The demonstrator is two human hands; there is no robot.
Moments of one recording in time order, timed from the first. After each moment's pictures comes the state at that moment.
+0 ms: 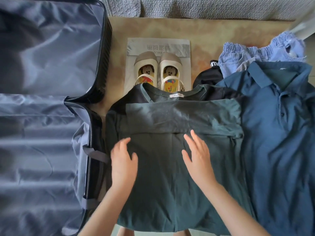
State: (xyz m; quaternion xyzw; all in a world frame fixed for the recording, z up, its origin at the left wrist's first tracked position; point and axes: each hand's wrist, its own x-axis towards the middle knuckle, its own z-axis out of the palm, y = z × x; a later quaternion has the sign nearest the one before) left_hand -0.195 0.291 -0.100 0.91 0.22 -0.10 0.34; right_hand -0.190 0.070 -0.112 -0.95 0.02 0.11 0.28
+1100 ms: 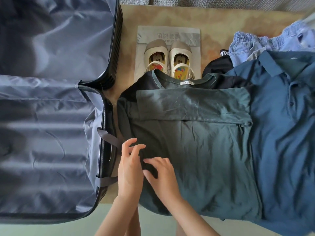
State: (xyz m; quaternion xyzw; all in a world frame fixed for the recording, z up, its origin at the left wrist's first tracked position) left_hand -0.252 0.298 -0.068 0.93 0.16 -0.06 0.33; right_hand -0.272 0.191 -0.094 -0.89 0.00 0.21 0.41
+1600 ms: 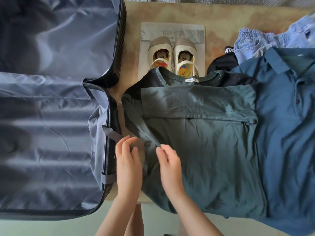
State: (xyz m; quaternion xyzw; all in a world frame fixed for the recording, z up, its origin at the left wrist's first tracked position) left_hand -0.249 0.310 -0.058 0.88 0.24 0.00 0.40; right_hand -0.249 0.205 -0.065 -0.76 0.22 0.17 0.59
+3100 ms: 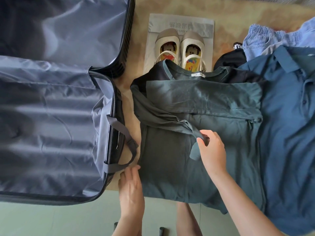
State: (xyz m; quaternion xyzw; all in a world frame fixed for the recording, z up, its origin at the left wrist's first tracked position) left_hand -0.350 0.306 -0.104 0.96 0.16 -0.18 0.13; right_hand -0.217 0.101 -0.093 -0.91 0.22 0.14 0.32
